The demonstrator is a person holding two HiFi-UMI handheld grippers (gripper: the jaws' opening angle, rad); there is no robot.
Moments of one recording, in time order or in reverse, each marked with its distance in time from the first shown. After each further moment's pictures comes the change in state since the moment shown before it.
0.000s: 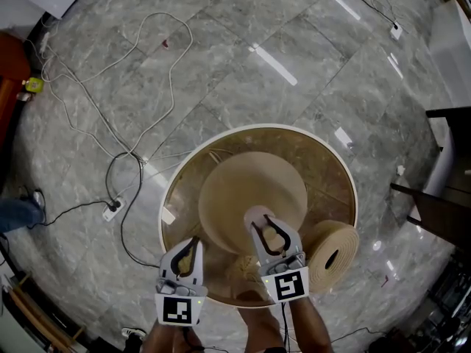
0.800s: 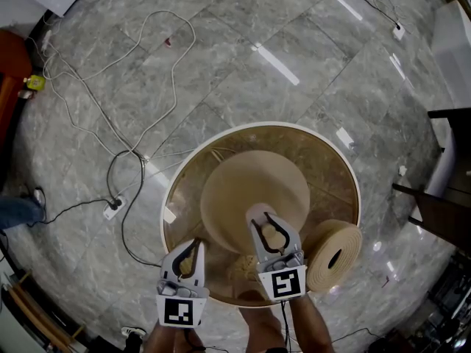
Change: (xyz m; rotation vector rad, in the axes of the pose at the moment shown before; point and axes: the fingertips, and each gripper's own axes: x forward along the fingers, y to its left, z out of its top) left arm -0.005 0.002 -0.007 -0.002 0.007 0.001; right arm 0.010 0.007 -0.011 -0.030 0.046 -0.018
